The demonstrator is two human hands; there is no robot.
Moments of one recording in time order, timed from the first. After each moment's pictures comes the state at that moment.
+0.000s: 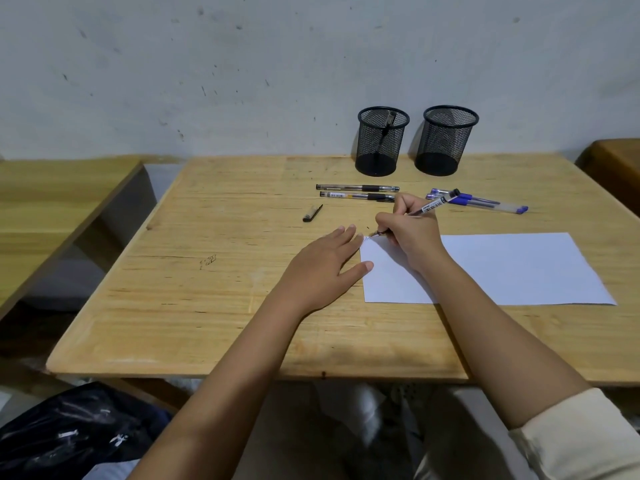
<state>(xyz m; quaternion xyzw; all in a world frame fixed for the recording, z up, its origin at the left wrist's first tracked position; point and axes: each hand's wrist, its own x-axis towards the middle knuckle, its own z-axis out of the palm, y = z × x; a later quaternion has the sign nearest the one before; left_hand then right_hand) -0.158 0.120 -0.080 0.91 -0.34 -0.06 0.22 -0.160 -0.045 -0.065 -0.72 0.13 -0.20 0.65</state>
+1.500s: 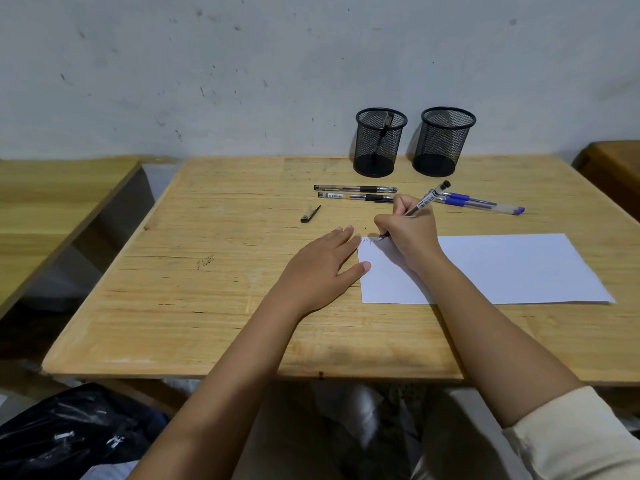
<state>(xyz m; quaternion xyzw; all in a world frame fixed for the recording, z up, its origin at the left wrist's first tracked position) -0.159 0.120 -0.080 0.91 -0.35 -0.05 0.20 -0.155 -0.046 -0.070 -0.75 0.15 -0.23 0.60</state>
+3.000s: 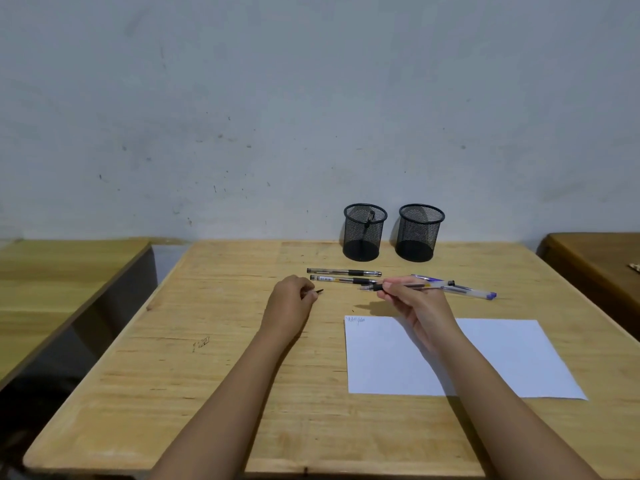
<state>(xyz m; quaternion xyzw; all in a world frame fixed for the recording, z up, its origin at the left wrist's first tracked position) -0.090 0.116 -0.068 0.90 -0.17 0.08 0.39 -0.185 -0.077 -0.034 -0.52 0.12 -0.13 0.84</state>
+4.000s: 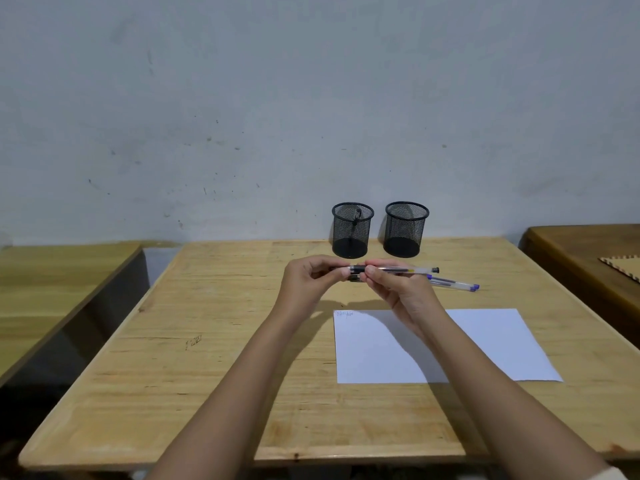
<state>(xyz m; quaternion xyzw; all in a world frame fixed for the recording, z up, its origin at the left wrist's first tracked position) -0.133 0.088 -0.016 0.68 -0.27 -0.01 0.69 -0.194 -0.071 -0.013 -0.52 0.02 -0.11 0.85</state>
